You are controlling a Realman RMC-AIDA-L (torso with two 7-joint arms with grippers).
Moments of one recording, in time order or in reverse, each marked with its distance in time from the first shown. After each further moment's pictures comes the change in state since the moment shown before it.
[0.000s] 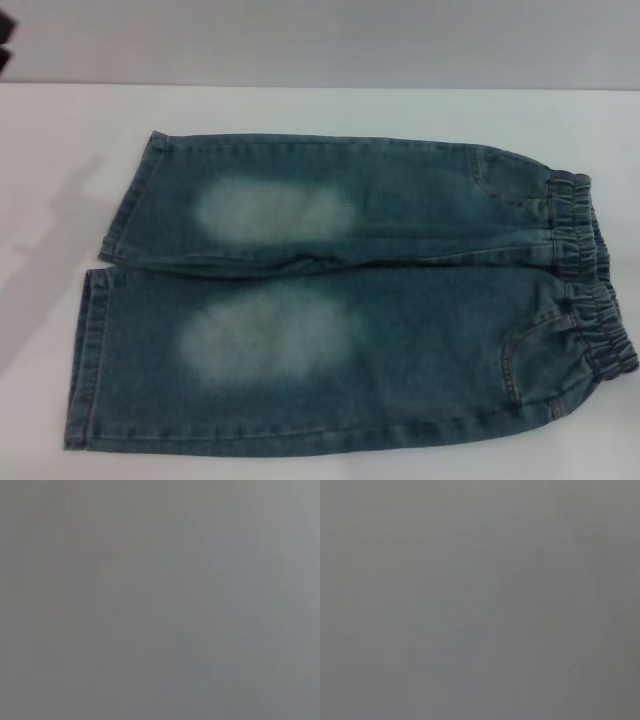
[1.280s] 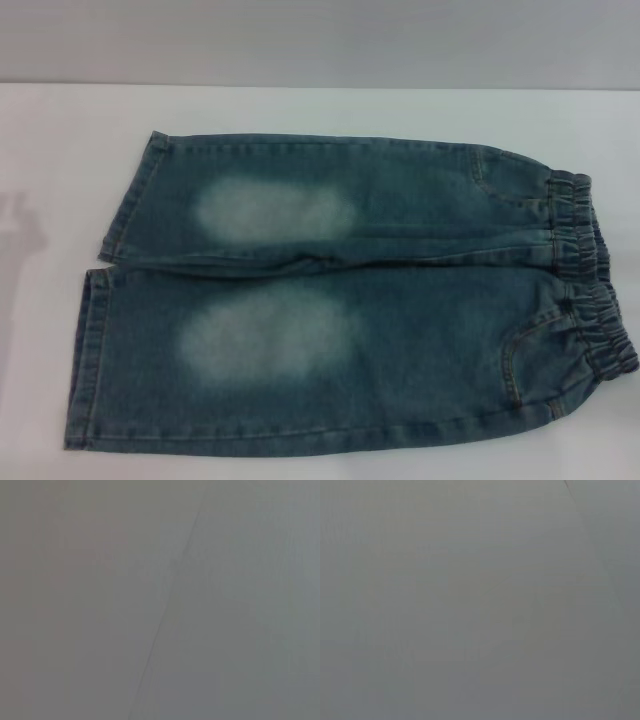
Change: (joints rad) left arm -0.014 -0.017 -0.342 -0.227 -0.002 0.075 0.379; right arm 0.012 0.003 -0.014 0.007 -0.007 -0.073 -0.066
